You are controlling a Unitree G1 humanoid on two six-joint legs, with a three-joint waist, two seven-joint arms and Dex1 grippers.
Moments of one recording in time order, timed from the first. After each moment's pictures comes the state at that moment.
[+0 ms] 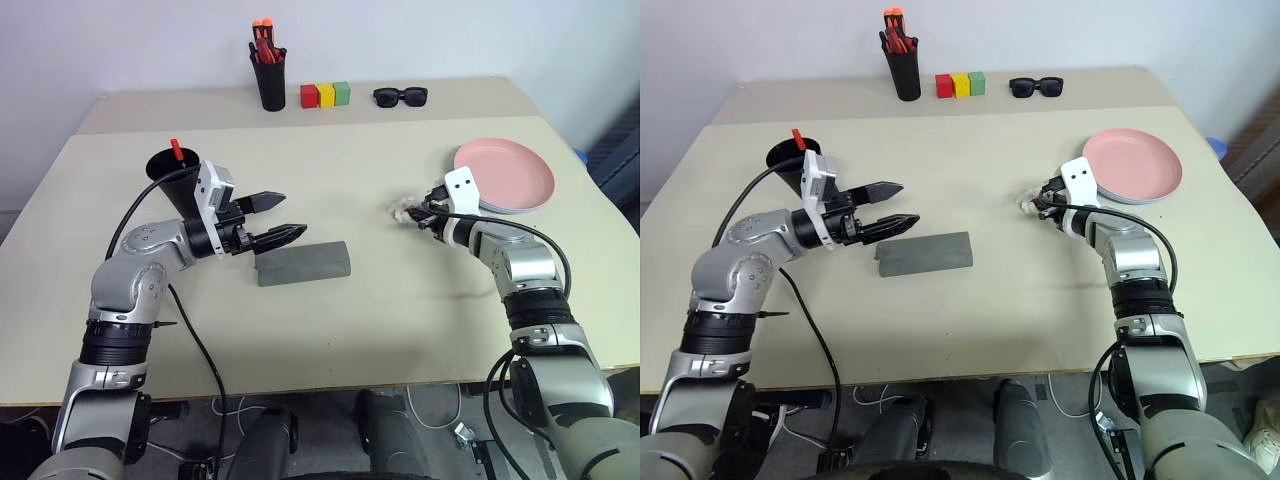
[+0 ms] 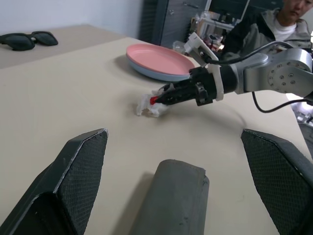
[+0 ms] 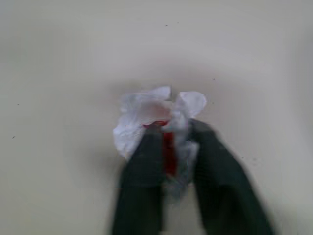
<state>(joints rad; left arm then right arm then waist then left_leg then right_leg) -0.54 0.53 0.05 -0.01 -0.58 0.54 -0.99 -0.72 -0.48 -0.03 0.49 0.15 0.50 0.58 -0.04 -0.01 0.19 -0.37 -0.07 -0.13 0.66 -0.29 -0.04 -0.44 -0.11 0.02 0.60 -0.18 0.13</state>
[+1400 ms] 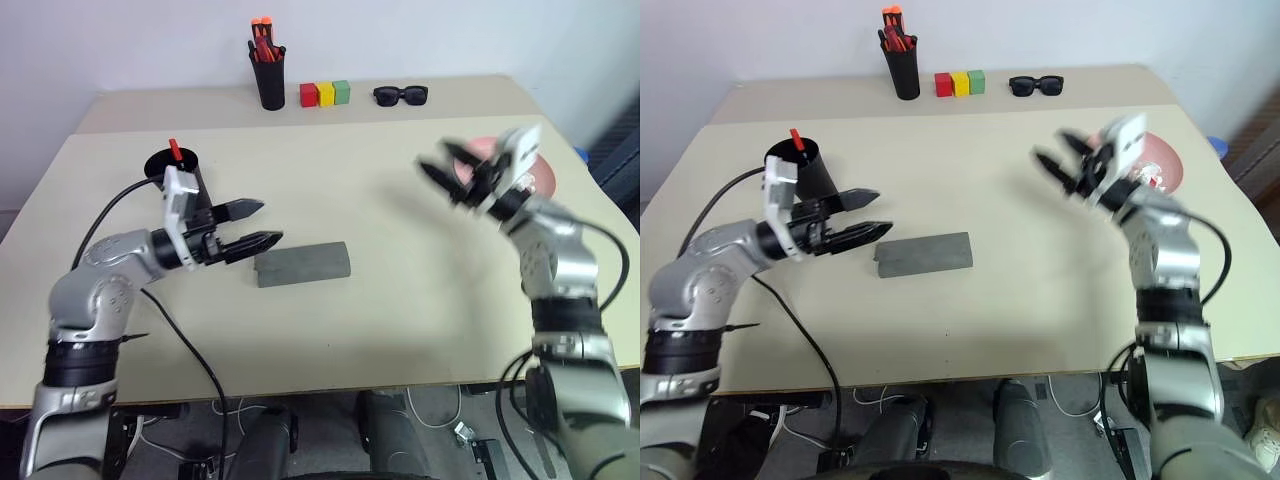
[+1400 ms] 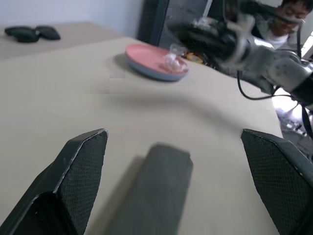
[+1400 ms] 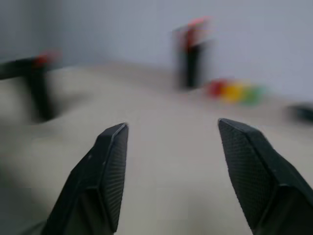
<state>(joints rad) -0.33 0.68 0.21 -0.16 -0.73 0.62 -1.05 -0.50 -0.56 -0.08 0.08 0.54 0.28 0.94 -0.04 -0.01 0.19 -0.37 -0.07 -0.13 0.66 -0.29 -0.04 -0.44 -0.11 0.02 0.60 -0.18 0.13</state>
